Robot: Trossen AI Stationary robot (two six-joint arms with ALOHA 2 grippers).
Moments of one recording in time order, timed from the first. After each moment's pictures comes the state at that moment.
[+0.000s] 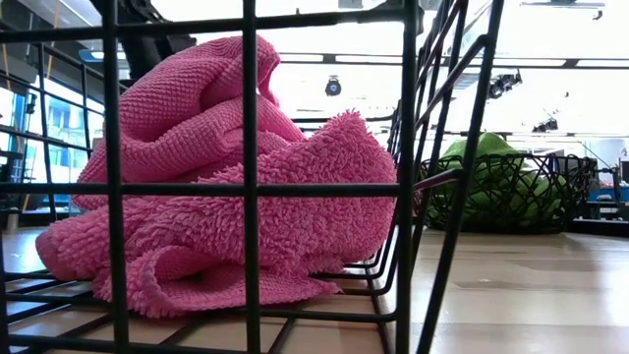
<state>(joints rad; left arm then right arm) 0.95 1.27 1.02 -0.92 0.05 -0.73 -0.10 1.28 1.25 -0.36 0.05 0.42</state>
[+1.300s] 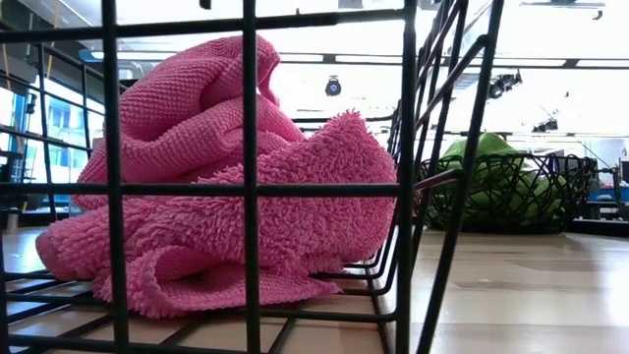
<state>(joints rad) 0.38 0.95 1.02 0.03 0.15 -0.41 -0.27 1.09 1.25 -0.20 0.01 0.34</state>
